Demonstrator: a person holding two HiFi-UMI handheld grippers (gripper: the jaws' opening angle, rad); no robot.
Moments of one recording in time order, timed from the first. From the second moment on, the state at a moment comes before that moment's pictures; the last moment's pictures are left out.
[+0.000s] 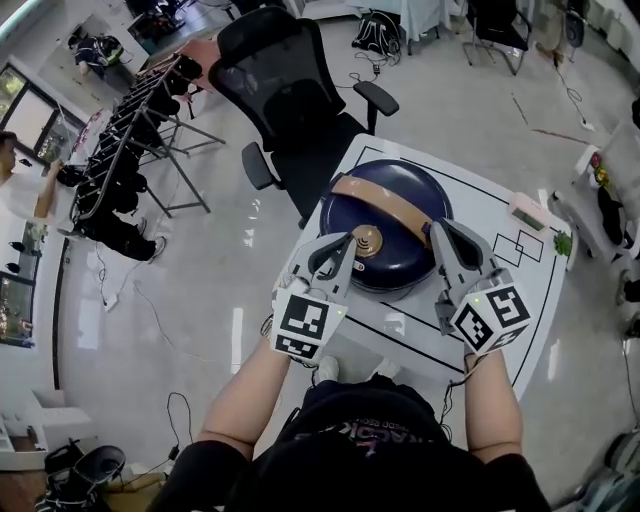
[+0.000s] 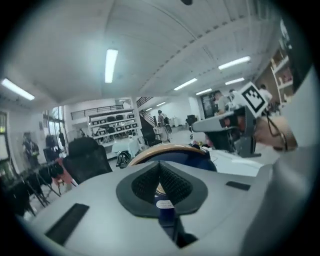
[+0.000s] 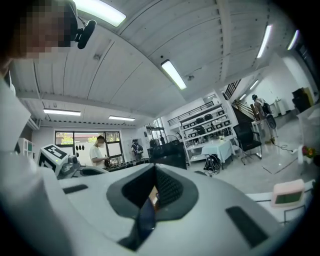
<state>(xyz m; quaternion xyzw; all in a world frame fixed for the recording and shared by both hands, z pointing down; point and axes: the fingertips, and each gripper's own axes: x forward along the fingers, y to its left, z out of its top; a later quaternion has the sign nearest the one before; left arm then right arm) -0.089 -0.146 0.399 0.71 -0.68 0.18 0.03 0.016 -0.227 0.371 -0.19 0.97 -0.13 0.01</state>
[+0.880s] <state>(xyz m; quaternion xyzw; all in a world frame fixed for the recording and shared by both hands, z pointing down) -0.105 0.005 0.398 0.79 -0.59 0.06 0.11 -0.015 -0.060 0.364 -0.26 0.96 -0.11 -0.02</state>
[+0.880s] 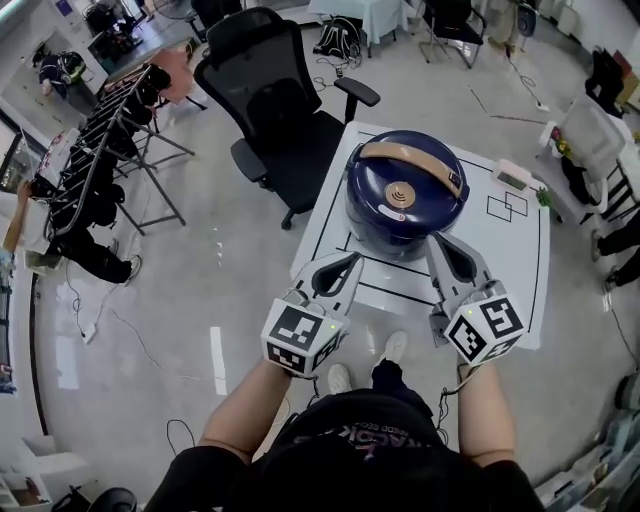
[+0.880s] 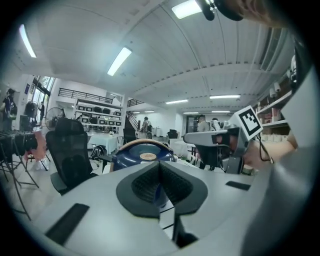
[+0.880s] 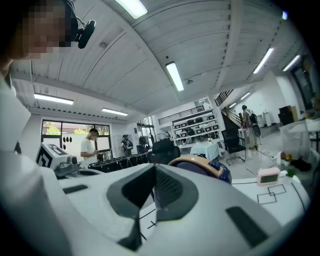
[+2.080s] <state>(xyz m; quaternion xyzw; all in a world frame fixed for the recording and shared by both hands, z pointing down) 0.008 0.053 0.377 0.80 -0.59 0.06 0.08 0.093 0.021 0.359 -0.27 0.96 -0.09 -0.03</state>
